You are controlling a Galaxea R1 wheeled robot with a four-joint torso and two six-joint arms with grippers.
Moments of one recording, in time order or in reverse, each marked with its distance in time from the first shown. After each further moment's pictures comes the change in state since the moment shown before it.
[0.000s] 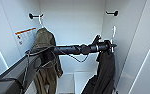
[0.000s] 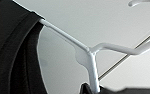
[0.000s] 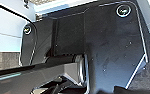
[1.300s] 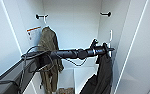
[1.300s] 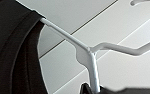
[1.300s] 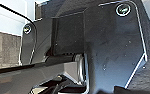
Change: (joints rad) left arm 0.059 -0.075 0.104 0.011 -0.029 0.016; right arm -0.003 -0.001 0.000 0.000 0.001 0.000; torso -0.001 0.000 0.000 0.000
